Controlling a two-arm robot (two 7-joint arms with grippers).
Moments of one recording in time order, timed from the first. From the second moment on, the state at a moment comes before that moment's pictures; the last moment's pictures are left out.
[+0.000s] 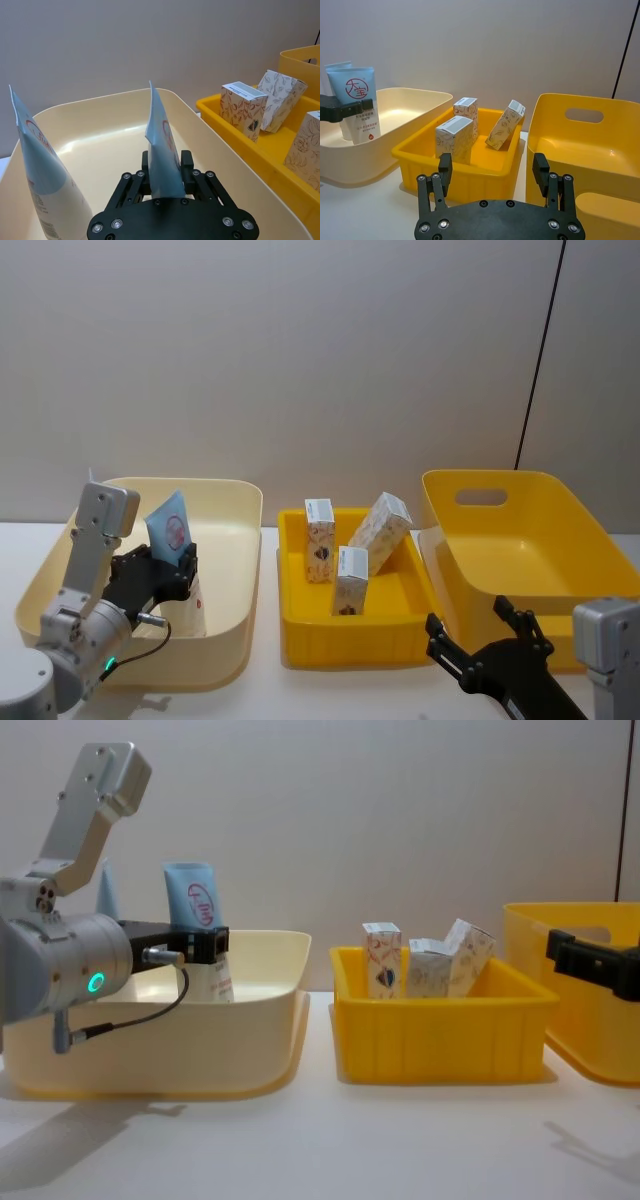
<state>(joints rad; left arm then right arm) -0.49 0.23 0.35 -1.29 -0.30 0.17 -0.09 -0.01 0.34 -0.23 -1.77 0.29 0.03 0.07</state>
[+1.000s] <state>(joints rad) -0.50 0.25 0.30 -1.33 -0.35 -0.01 -0.23 -0.01 0.34 -0.23 -1.77 0.29 0.03 0.07</state>
